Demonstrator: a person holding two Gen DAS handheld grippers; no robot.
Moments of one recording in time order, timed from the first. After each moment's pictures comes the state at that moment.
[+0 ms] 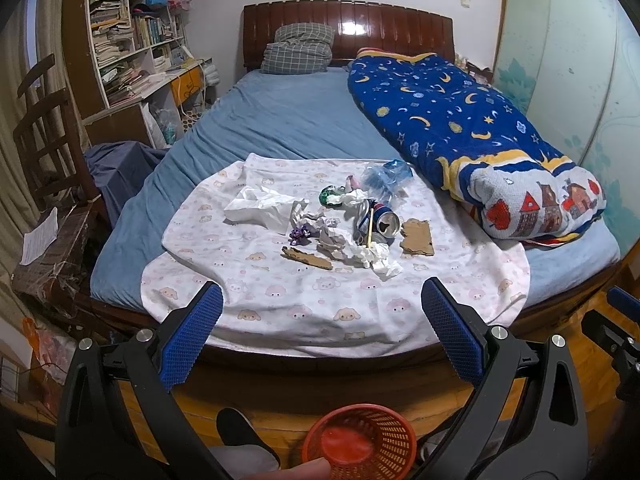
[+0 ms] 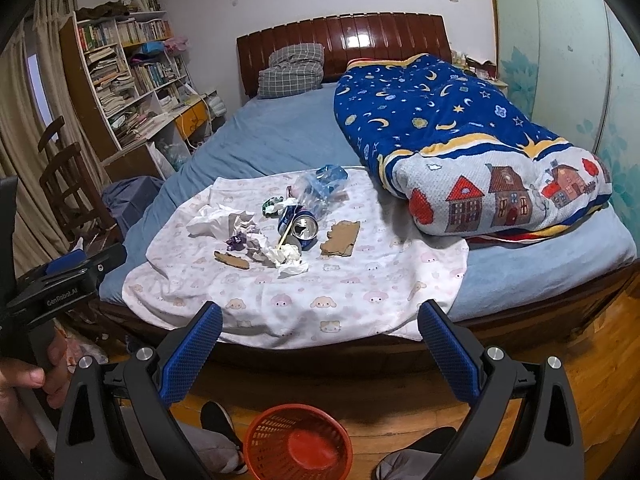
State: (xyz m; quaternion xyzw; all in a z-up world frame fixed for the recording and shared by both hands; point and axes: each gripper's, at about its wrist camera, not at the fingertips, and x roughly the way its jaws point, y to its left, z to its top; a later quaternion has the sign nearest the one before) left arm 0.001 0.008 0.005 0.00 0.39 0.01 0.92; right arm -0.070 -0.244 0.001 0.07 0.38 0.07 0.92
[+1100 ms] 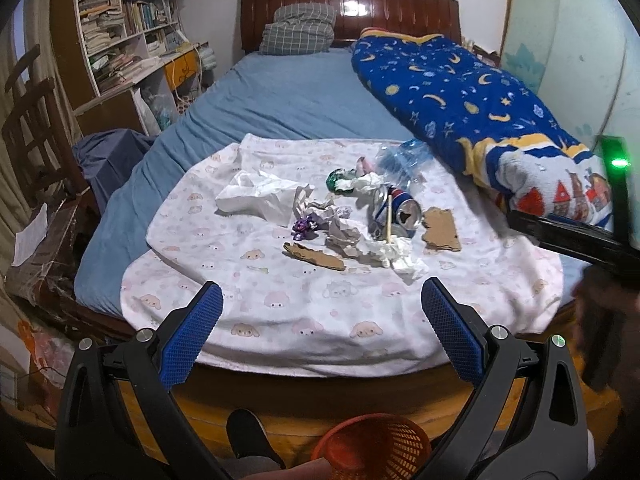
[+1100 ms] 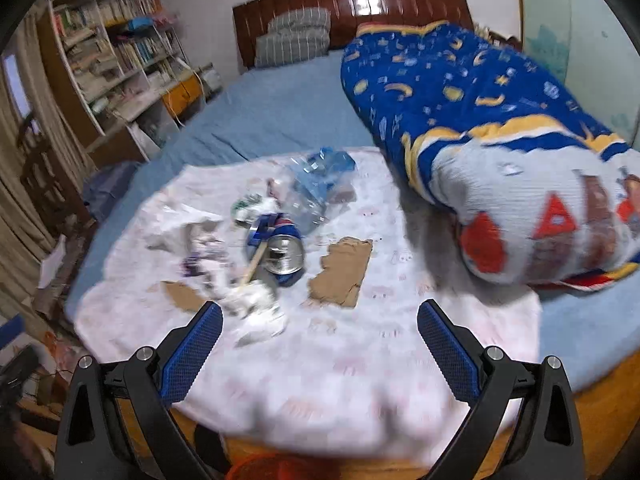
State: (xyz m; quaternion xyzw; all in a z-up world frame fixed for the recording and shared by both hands) left arm 0.061 0.022 -0.049 0.00 0.42 0.02 0.91; right arm 0.155 -0.233 -0.105 0.06 0.43 0.09 0.89
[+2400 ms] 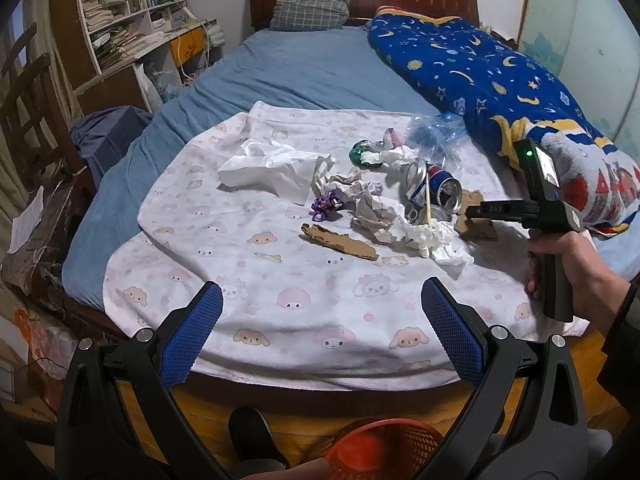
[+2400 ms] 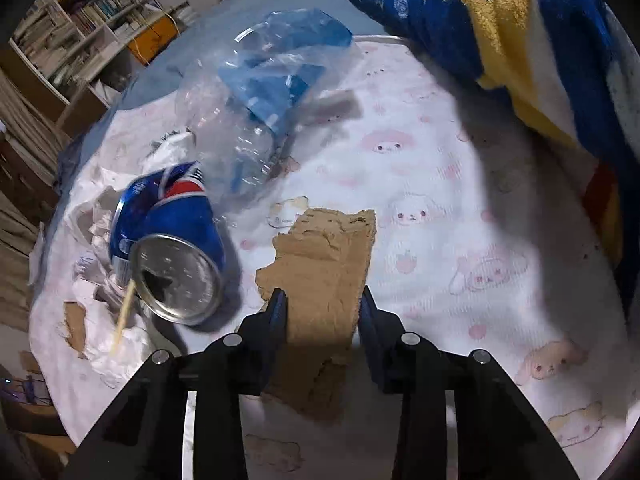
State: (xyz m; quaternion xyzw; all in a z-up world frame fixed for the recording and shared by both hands) left arm 0.091 0.045 -0.099 0.00 0.44 0.03 0.90; right arm 0.320 -0.215 -0.280 0.10 0.55 0.11 0.82
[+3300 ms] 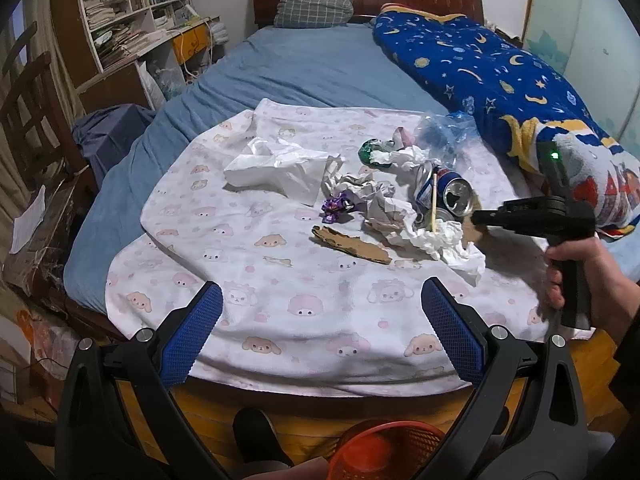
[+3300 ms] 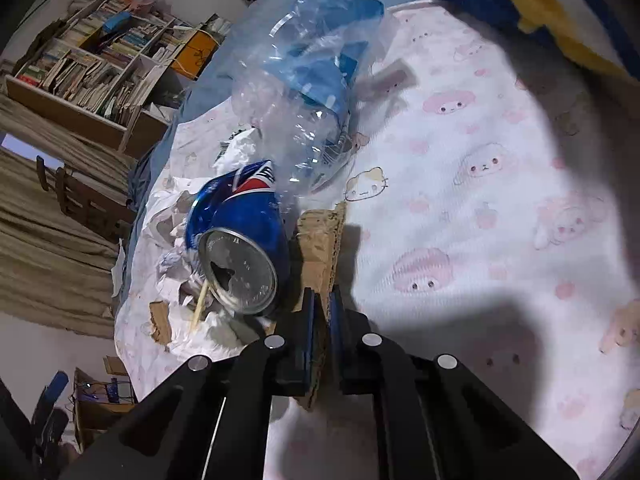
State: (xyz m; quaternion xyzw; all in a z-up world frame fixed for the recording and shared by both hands) left arm 0.101 0.057 -0.104 0.00 0.45 0.04 0.89; right arm 0.306 -0.214 -0.282 0.22 0.56 0.21 0.77
